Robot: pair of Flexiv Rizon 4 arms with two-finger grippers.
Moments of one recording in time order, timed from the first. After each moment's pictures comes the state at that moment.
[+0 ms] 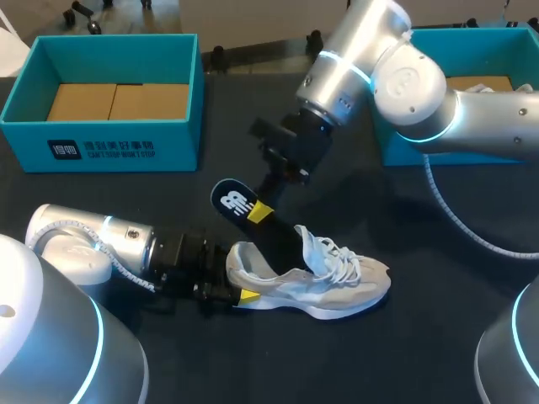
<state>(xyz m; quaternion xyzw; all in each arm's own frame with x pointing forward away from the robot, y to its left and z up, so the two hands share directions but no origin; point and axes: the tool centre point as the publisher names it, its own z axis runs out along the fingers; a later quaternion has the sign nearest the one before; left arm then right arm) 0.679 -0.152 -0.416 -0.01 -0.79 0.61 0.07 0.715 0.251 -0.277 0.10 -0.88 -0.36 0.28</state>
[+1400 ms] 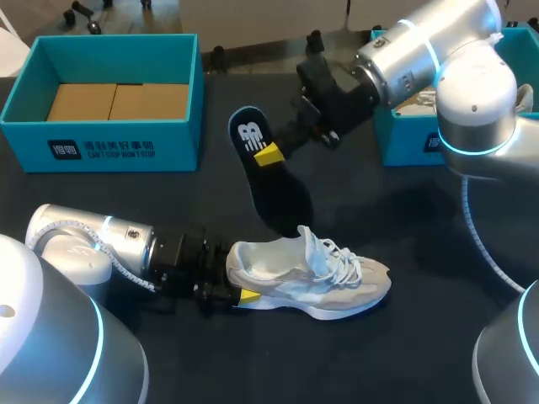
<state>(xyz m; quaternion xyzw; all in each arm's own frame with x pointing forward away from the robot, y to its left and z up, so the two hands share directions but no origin) 0.679 -0.152 -0.416 -0.01 -0.79 0.61 0.07 0.734 0.242 -0.161 0.07 -0.82 -0.54 0.19</state>
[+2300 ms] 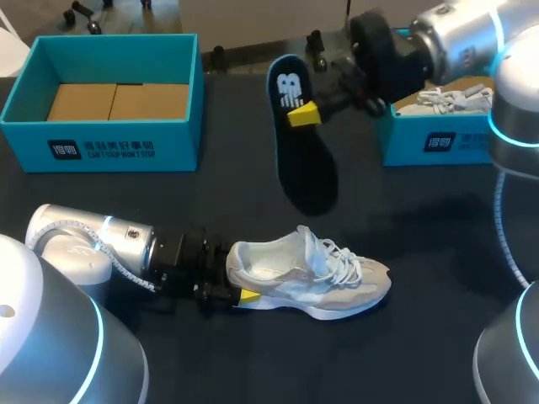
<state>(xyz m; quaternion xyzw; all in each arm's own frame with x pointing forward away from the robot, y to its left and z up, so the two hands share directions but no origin) 0.679 -0.152 -0.416 -0.01 -0.79 0.61 0.07 0.720 0.193 -0.066 0.06 -0.78 -0.60 0.16</state>
